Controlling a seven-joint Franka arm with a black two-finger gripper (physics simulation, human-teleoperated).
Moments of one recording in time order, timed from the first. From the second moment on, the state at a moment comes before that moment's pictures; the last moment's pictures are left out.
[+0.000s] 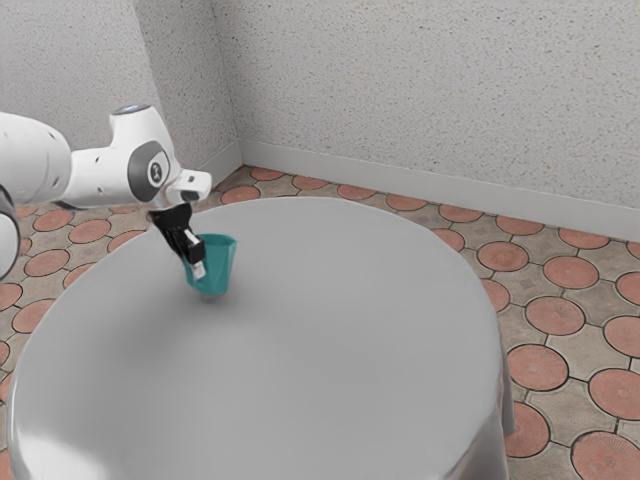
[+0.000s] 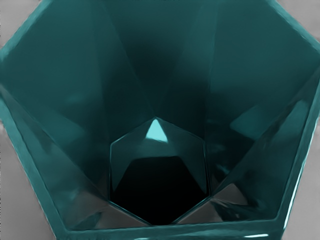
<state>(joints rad) 0.02 0.42 0.23 -1.77 -0.22 2.16 0.69</state>
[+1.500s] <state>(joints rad) -0.10 0.25 0.17 -2.26 -0.60 2.77 0.99</state>
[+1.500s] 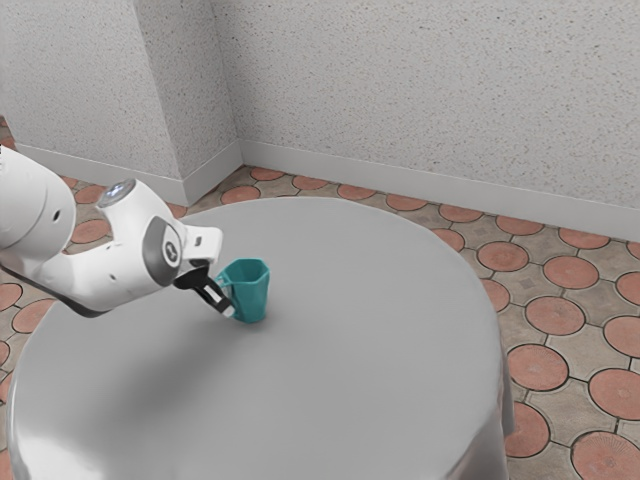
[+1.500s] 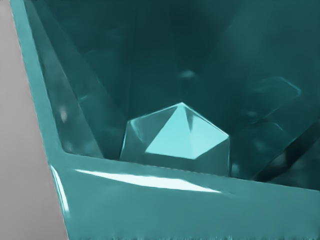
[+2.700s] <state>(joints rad) -0.10 0.28 0.17 -2.25 -0.62 2.77 1.13</state>
